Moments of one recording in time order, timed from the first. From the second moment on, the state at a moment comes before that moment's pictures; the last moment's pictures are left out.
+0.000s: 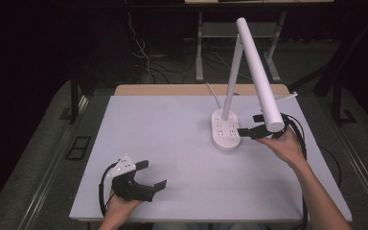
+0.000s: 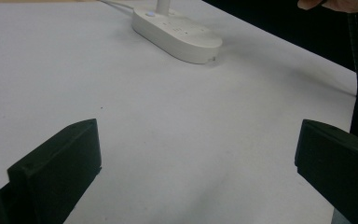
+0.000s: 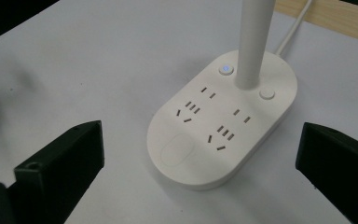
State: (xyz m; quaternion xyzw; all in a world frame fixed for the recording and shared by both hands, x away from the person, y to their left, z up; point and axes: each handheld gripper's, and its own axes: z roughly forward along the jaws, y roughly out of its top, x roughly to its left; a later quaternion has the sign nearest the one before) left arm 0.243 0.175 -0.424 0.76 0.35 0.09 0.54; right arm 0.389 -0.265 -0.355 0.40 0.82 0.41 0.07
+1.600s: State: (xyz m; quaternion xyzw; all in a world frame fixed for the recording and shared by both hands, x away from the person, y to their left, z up) left arm 0.244 0.173 -0.424 0.76 0.35 0.09 0.54; right arm 0.463 -0.268 -0.386 0.43 0.79 0.42 0.04
